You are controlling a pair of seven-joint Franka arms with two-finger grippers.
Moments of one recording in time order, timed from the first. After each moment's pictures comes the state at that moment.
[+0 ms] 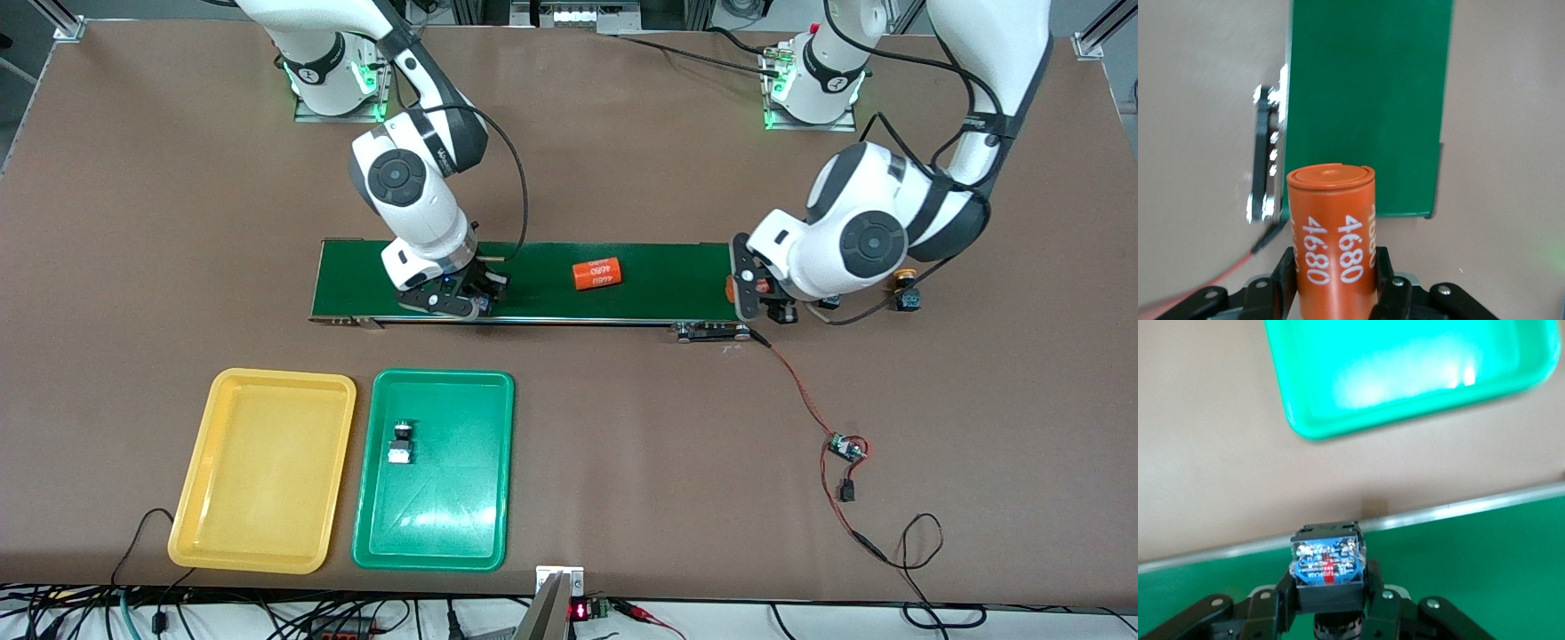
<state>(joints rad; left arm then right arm) 0.13 0.35 -0.52 -1.92 0.06 2.00 1.11 0.54 0.40 0.05 -1.86 0.05 2.39 0.77</state>
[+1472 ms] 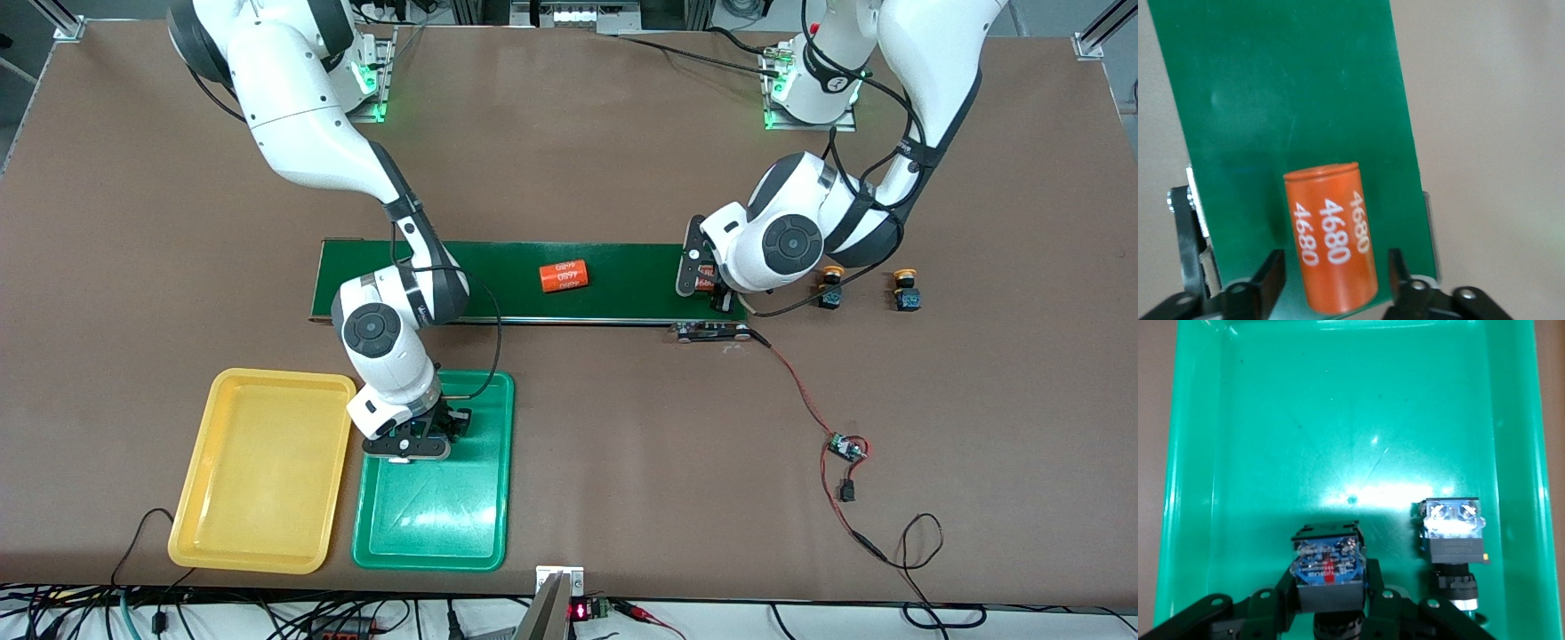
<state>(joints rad) 0.05 0.43 -0.52 -1.98 0.06 2.11 1.24 0.48 0.96 -0.11 -1.26 0.01 2.48 0.45</state>
